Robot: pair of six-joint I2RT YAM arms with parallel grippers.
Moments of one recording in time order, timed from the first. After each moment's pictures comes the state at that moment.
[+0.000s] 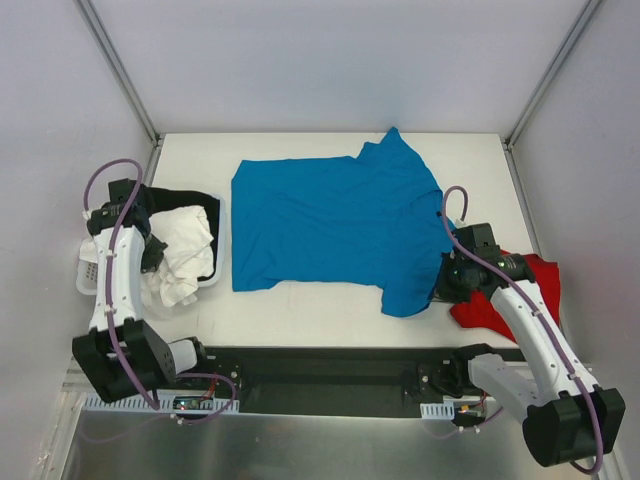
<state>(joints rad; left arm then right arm) 0.31 1.18 1.15 -1.20 -0.33 -0.59 0.22 0.92 0.79 -1.03 -0.14 0.46</state>
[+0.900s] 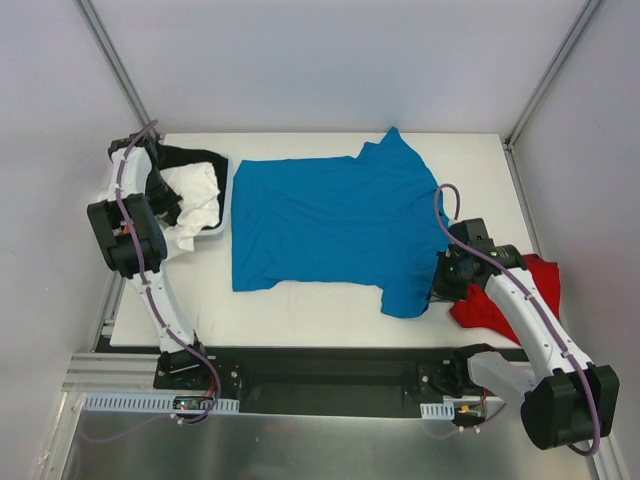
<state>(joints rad) 0.30 2.05 1.75 -1.29 0.00 -0.47 0.22 1.02 0.80 -1.02 -0.15 0.43</state>
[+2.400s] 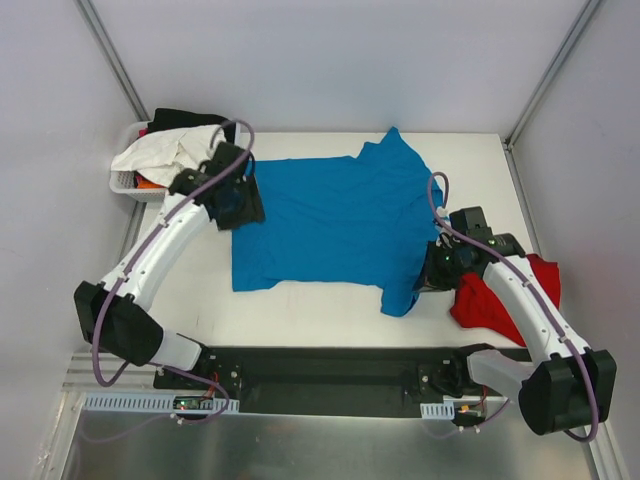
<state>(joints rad) -0.35 1.43 1.48 -1.02 -0.13 -0.57 0.22 1.10 0.87 -0.99 -0.35 0.36</state>
